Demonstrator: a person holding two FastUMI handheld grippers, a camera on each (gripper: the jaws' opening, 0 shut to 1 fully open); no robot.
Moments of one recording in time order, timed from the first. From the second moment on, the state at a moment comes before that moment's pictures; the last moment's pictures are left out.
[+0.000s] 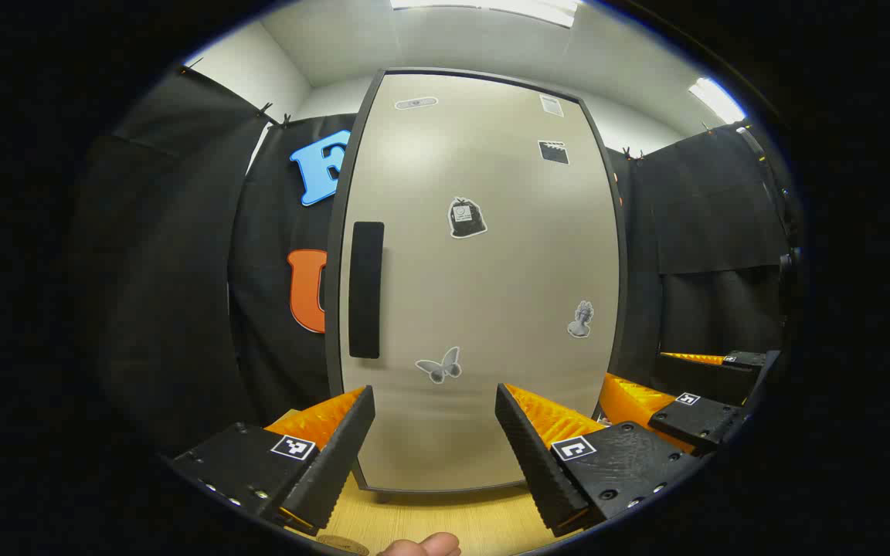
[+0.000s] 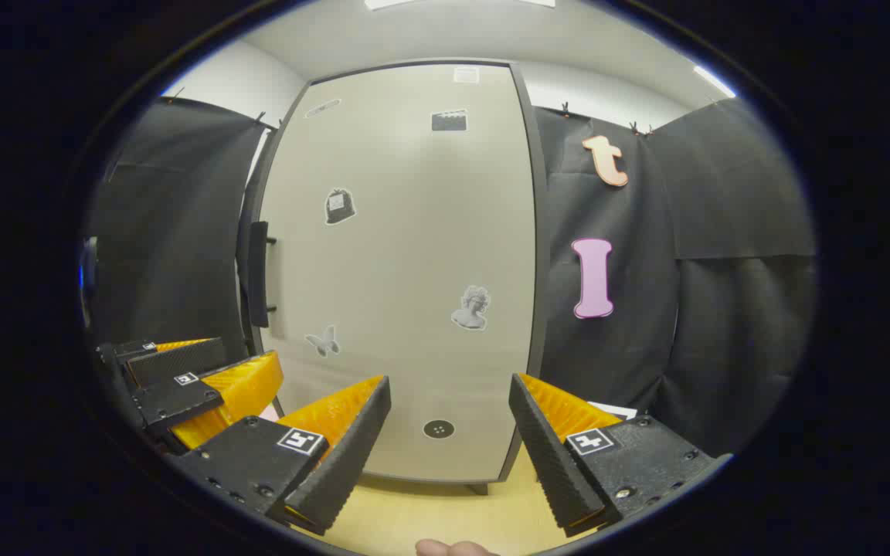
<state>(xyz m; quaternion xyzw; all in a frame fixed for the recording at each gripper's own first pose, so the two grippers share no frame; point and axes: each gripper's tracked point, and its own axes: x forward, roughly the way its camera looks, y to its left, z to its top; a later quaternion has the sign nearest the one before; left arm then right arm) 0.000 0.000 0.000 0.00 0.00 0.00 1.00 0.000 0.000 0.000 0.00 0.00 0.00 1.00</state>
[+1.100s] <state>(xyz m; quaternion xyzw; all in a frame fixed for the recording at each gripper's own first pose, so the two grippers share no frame) -0.015 -0.010 0.015 -0.01 -0.02 -0.03 1.00 0.002 -0.006 0.004 0.00 0.00 0.00 1.00</state>
